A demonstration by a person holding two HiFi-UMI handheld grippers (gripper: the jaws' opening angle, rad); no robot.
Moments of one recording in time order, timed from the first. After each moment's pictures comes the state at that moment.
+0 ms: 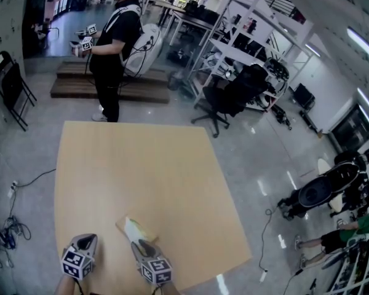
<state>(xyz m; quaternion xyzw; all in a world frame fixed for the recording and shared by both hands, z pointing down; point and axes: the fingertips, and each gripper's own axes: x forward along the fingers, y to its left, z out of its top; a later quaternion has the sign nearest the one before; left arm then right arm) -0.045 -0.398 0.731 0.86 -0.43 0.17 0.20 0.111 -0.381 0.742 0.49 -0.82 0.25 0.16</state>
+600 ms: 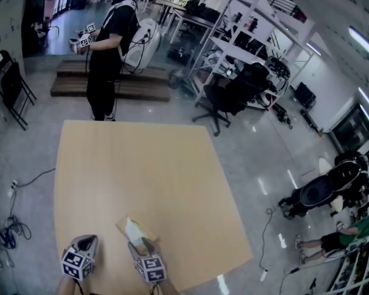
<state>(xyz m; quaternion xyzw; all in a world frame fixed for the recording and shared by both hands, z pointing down) -0.045 -0.400 0.736 0.86 -0.42 0.17 0.22 0.108 -0.392 0.767 0.51 -0.80 0.23 0.23</state>
